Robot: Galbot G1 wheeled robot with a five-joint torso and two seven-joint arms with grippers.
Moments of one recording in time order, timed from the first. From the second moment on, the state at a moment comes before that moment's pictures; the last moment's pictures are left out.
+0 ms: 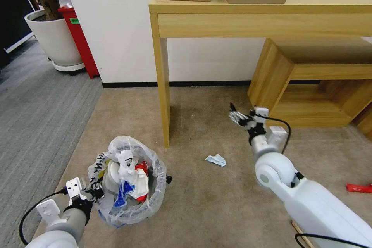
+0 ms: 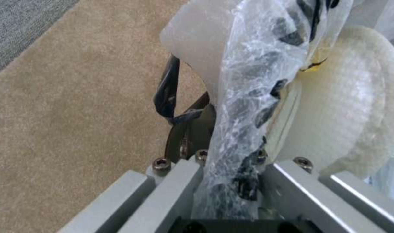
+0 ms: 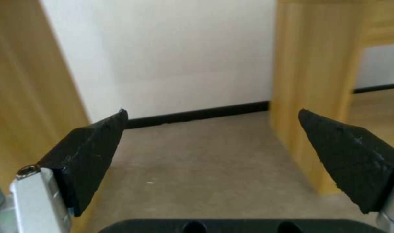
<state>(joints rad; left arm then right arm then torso) 1.74 -1.26 -0.74 -2.30 -0.87 0.51 -0.41 -0.99 0.89 0.09 1.90 0.74 -0.04 0.60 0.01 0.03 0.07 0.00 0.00</state>
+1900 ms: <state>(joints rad) 1.68 -1.26 -0.71 -2.26 -0.79 0.50 -0.36 -1.29 1.08 0.40 1.90 0.47 0.08 0.50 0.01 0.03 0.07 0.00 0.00</state>
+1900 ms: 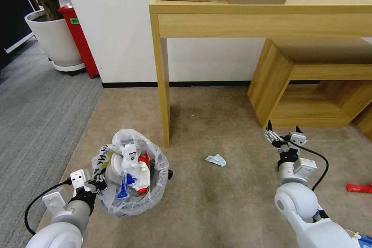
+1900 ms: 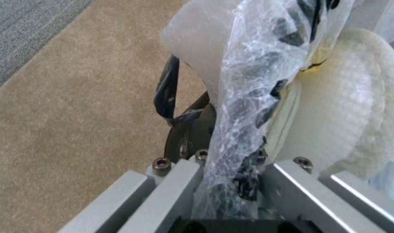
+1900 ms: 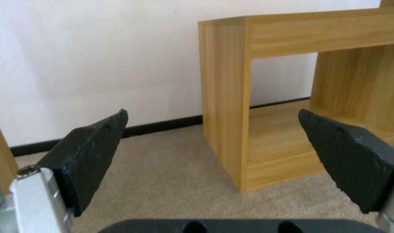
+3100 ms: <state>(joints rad) 1.71 -1.29 -0.72 -2.27 -0.76 0.47 -0.35 -1.29 1.09 0.37 1.89 0.44 0.10 0.49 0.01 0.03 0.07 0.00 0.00</state>
